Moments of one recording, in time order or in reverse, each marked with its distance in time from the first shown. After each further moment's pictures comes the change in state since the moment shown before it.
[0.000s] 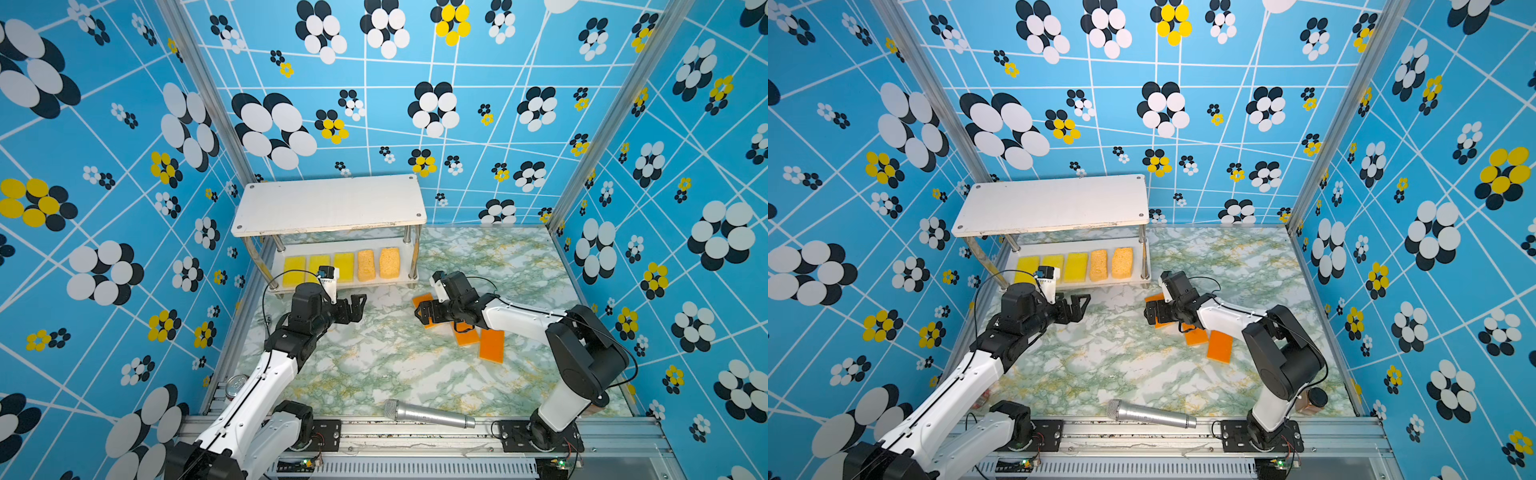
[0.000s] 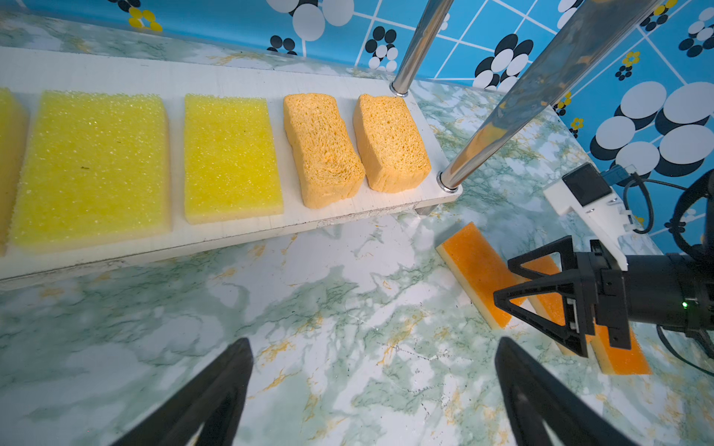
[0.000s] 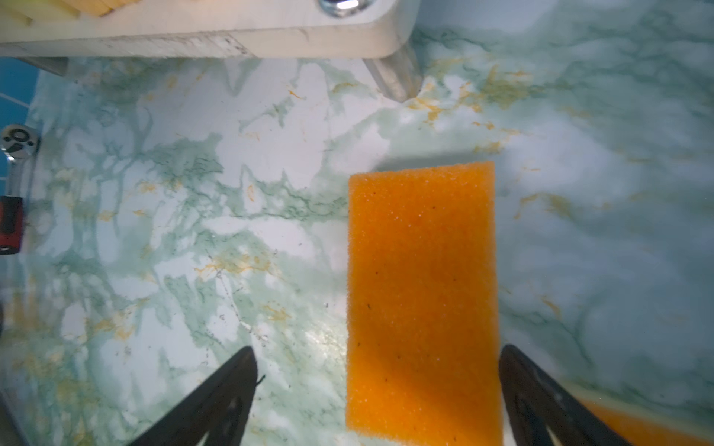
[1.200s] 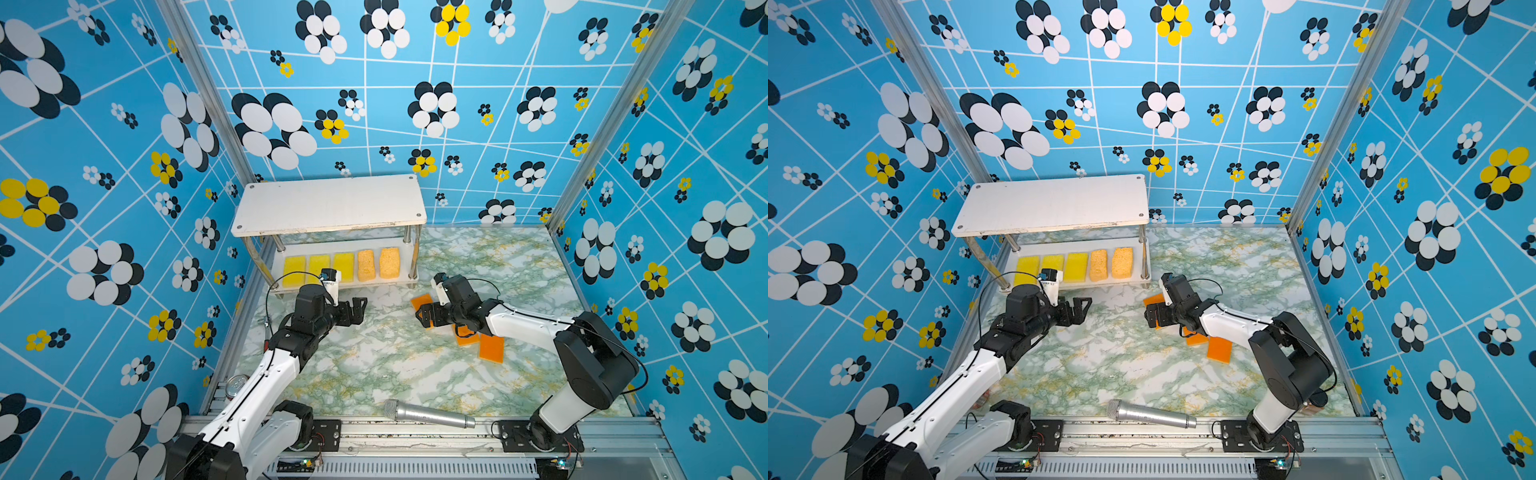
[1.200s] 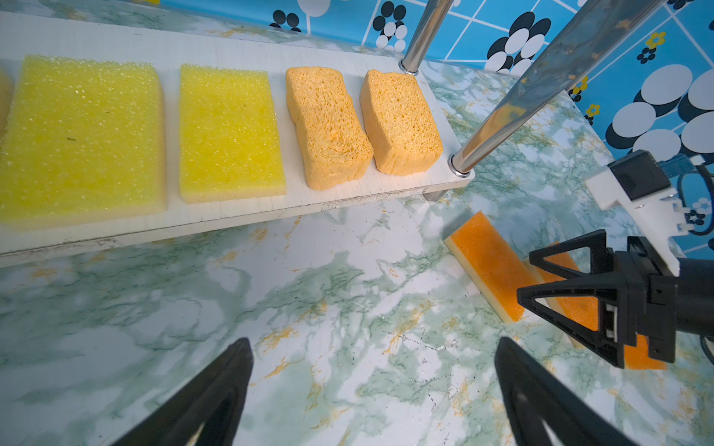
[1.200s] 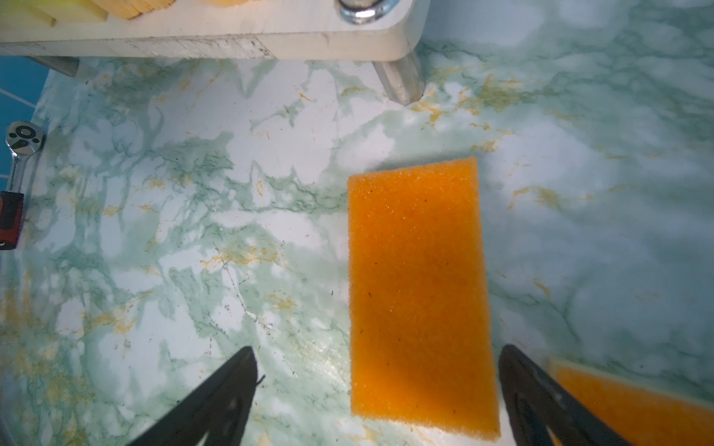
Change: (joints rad) left arm -0.013 0.019 -0.018 0.000 -0.013 -0.004; right arm 0.026 -0.051 -0.050 0.025 0.074 0.000
